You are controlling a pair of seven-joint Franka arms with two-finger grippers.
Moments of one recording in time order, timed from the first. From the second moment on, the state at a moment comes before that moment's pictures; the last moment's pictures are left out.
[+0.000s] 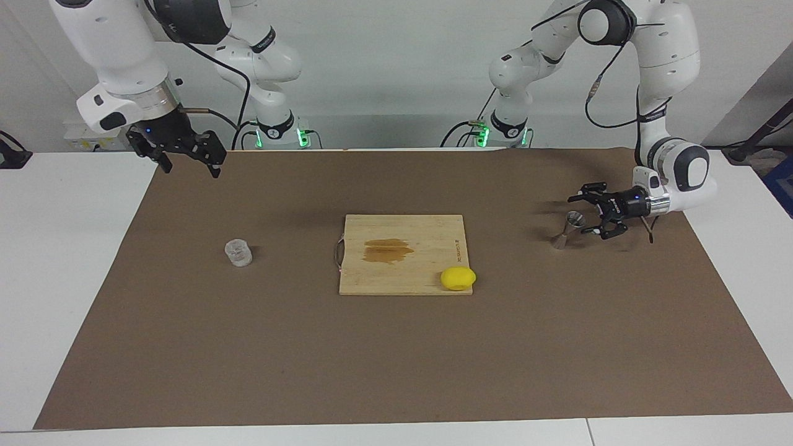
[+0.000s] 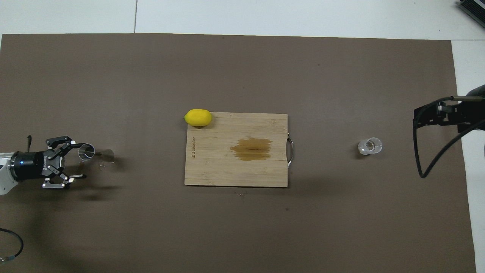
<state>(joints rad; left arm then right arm) 0.39 0.42 0.16 -2.06 -1.12 1.36 2.42 -0.01 0.01 0.03 -1.56 -0.04 1.53 0.14</state>
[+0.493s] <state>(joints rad) 0.37 0.42 0.16 -2.06 -1.13 1.32 2.43 -0.01 0.01 0.03 -1.56 -0.04 1.53 0.14</state>
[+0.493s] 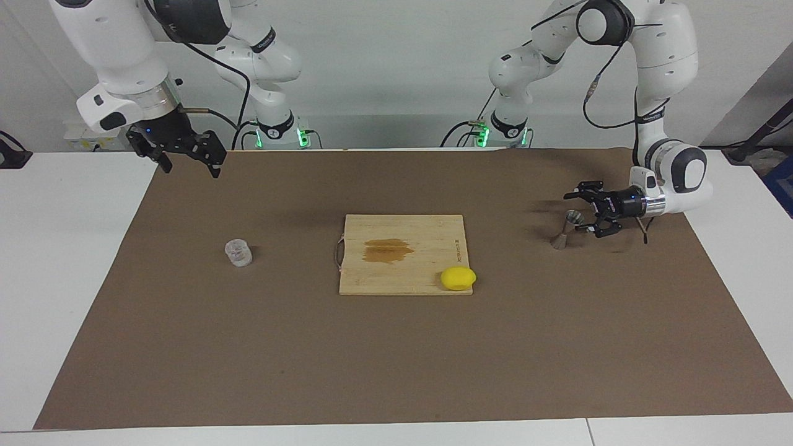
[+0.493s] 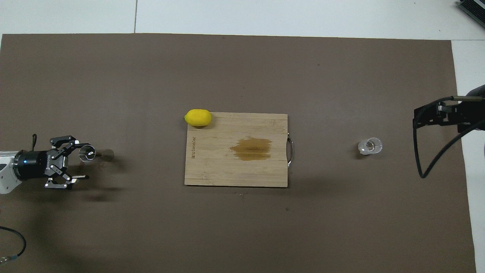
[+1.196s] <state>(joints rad) 0.36 0.42 0.16 -2.06 -1.22 1.35 2.50 -0.01 0.01 0.03 -1.56 -0.04 1.53 0.14</state>
